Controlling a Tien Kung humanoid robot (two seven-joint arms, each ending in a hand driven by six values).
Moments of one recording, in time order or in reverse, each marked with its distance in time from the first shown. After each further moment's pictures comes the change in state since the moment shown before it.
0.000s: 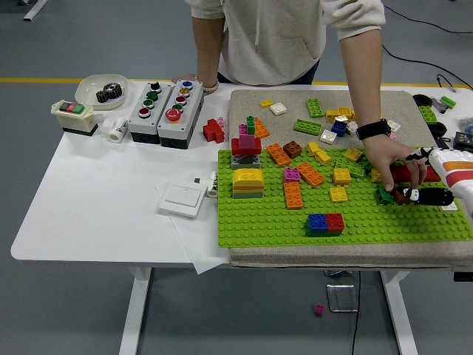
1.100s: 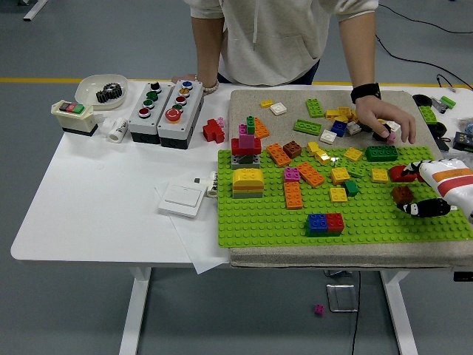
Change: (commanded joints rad) left arm 0.002 0.000 -0.004 -0.001 0.013 -0.001 0.002; right arm 0.086 -0.024 -0.118 -0.119 -0.098 0.055 0.090
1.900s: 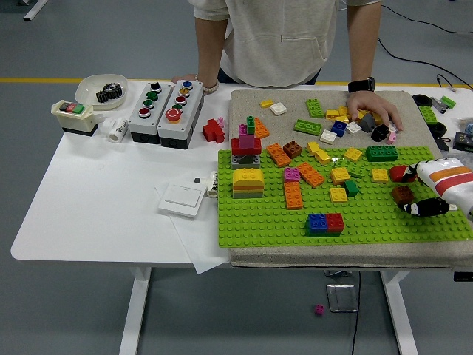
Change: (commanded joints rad) left arm -0.011 0.000 0.005 -0.002 -0.009 0.000 -0.001; right arm 0.068 -0.004 -0.088 -0.077 0.004 -0.014 0.037
